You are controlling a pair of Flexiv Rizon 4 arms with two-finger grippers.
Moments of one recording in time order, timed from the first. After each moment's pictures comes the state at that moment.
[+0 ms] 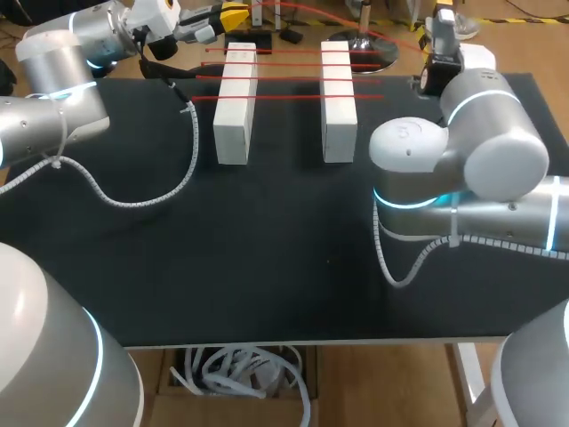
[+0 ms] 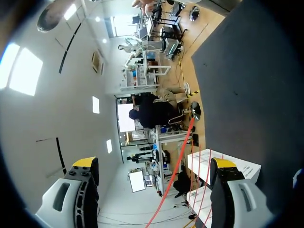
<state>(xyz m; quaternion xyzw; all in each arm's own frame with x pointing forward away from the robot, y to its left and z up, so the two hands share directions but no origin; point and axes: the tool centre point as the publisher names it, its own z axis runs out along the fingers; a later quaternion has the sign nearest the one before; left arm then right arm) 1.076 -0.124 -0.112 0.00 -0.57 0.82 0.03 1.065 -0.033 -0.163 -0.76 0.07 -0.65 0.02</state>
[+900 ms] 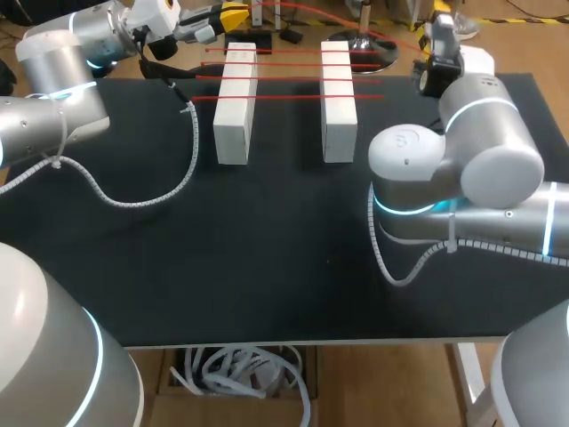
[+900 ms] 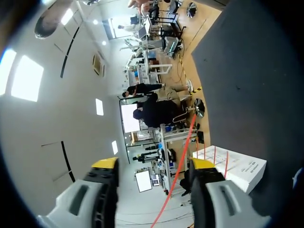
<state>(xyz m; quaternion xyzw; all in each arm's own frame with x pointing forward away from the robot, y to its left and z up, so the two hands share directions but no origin) 1.076 -0.124 -0.112 0.00 -0.57 0.82 0.03 1.066 -0.031 -0.160 -0.75 0.08 -0.66 0.03</state>
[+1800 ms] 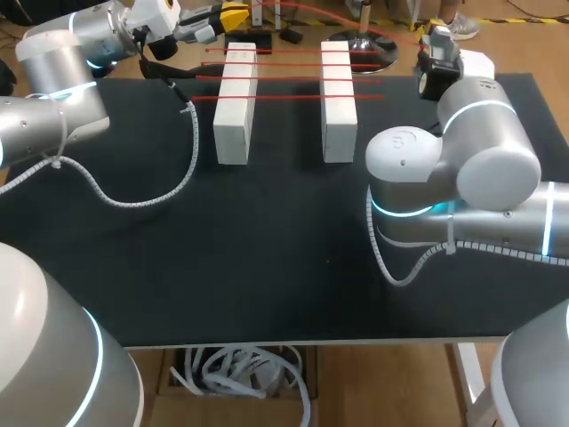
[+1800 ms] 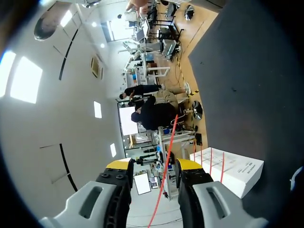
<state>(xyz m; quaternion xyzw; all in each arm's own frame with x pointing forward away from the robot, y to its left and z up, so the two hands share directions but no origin) 1.076 -0.124 -0.112 0.00 -0.57 0.82 0.03 1.060 -0.033 -0.165 -0.75 0.09 -0.65 0.03</state>
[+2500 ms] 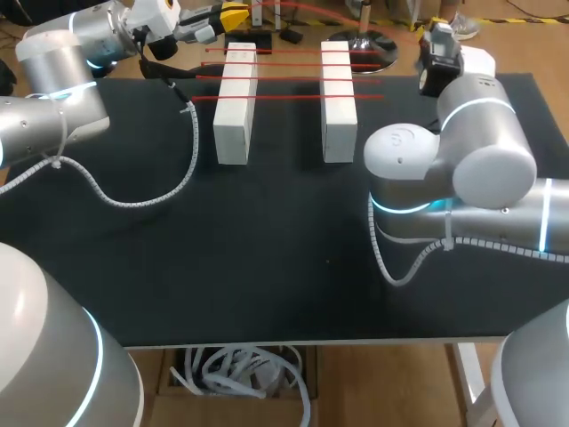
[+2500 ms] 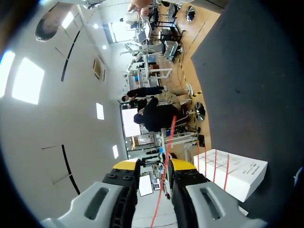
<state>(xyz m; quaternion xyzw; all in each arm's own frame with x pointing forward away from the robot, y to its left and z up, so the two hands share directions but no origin) 1.076 -0.124 -0.112 0.00 -0.57 0.82 0.03 1.066 -0.036 -0.158 -0.74 0.10 -0.66 0.02</state>
